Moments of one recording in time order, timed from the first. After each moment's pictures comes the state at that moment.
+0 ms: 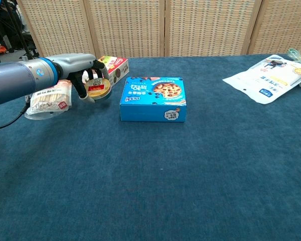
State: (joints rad) left arm -0.95 -1.67 -0.27 -1.07 0.93 0.73 0.35; right arm 0.15 -1.24 0.12 -1.32 -1.50 1.54 0.26
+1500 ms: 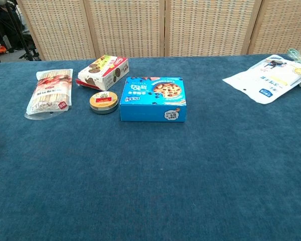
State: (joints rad) left arm -0.53 -1.17 -0.16 -1.54 1.24 1.22 0.08; right arm 0.13 -1.22 0.12 -1.38 -1.53 1.57 0.21
